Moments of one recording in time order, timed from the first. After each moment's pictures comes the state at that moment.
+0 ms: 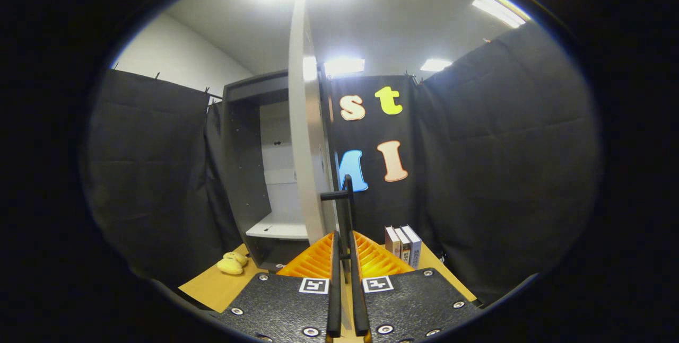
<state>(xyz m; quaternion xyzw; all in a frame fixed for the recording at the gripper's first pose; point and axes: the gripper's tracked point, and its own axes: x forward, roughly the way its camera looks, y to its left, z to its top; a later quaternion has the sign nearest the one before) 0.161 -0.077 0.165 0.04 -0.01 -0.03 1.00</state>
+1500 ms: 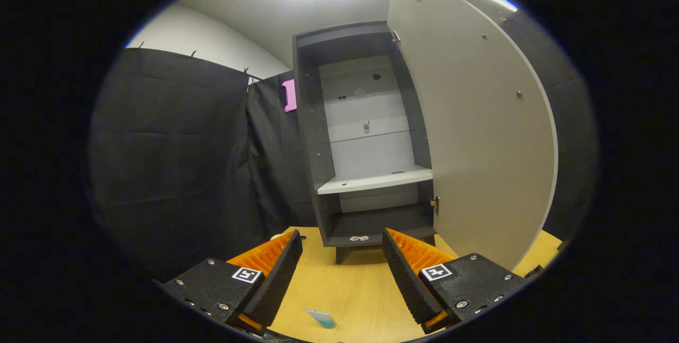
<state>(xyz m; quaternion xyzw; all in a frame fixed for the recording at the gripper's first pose) 0.235 0.164 -0.040 0.06 0.03 0.05 1.00</state>
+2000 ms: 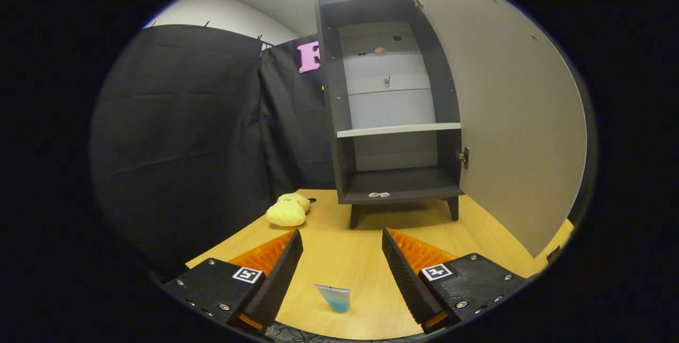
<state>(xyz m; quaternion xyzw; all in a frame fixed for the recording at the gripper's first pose) 0.250 0.218 -0.154 0.04 0.11 0.08 0.99</state>
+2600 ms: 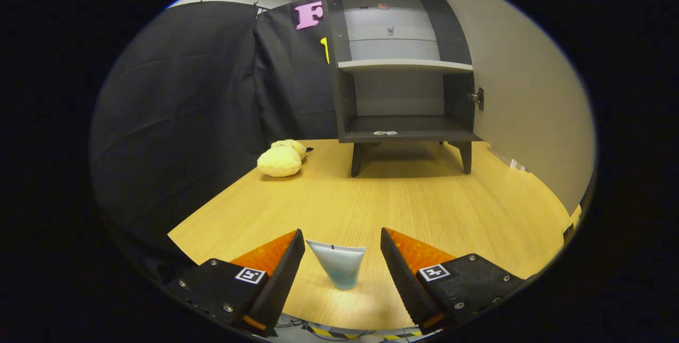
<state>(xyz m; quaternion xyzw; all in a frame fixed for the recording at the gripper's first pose) 0.254 0.233 -0.263 0.02 0.23 0.07 0.97</state>
